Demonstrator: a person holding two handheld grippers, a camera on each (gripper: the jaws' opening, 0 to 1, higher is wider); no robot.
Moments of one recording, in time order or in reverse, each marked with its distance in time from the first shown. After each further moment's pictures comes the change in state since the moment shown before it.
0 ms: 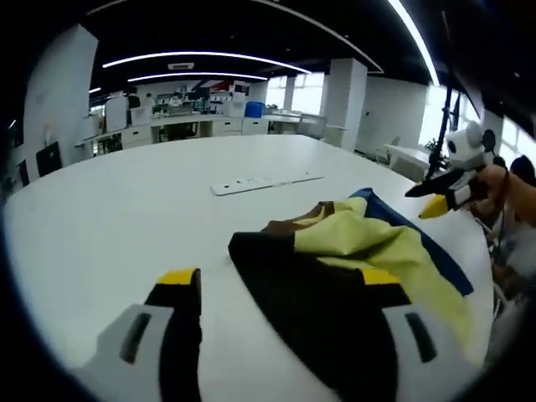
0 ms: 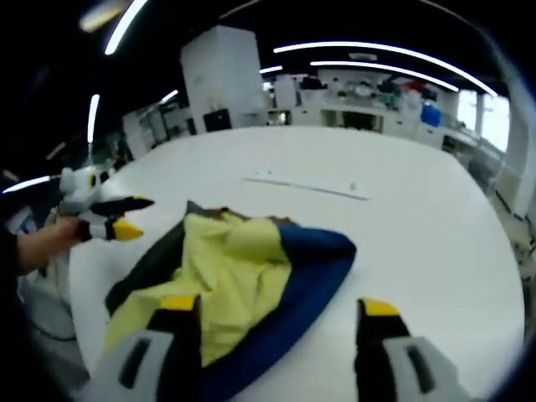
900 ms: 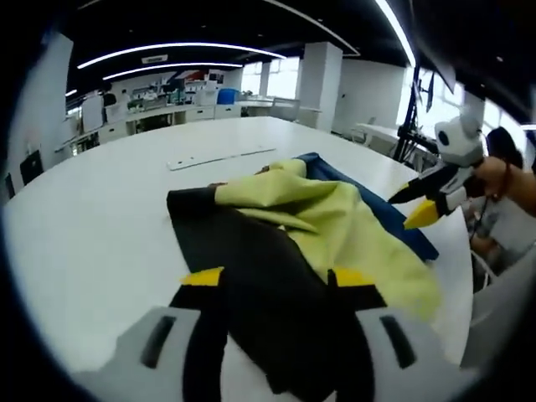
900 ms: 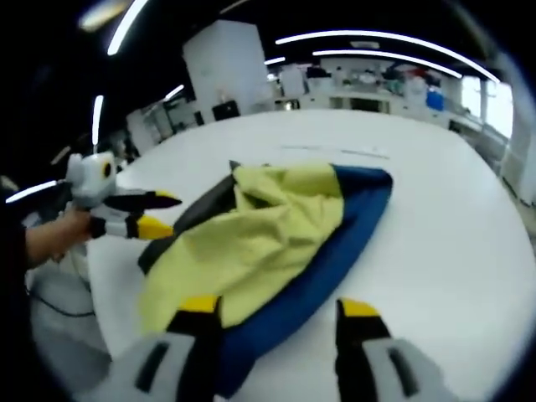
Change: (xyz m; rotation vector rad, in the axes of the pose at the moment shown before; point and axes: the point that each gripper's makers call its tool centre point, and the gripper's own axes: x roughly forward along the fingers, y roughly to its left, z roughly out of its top) left arm -0.016 -0.080 -0.047 0.064 0.076 -0.090; right arm -0.022 0.061 -0.076 0.025 0.045 0.038
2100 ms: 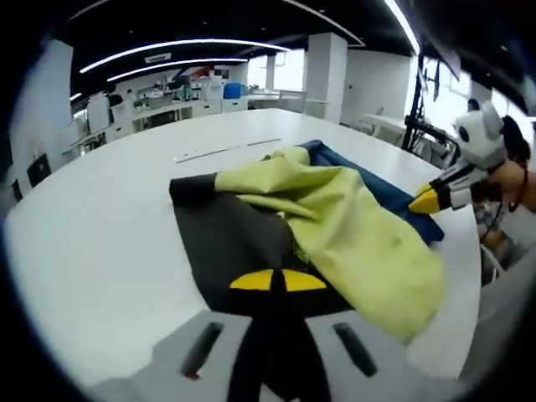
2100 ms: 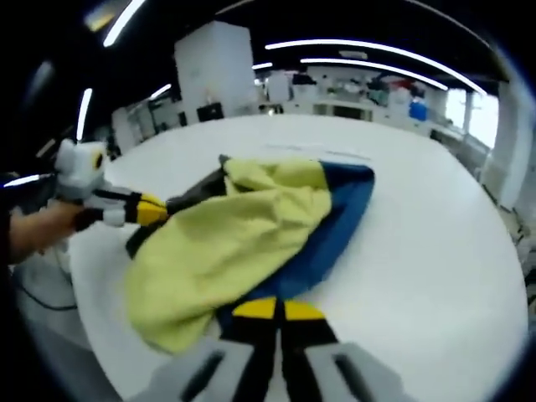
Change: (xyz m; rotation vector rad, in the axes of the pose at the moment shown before) left arm -0.011 0.006 -0.001 -0.012 -0.001 0.048; right arm -0.015 -0.011 -0.011 -0.049 -0.035 -0.154
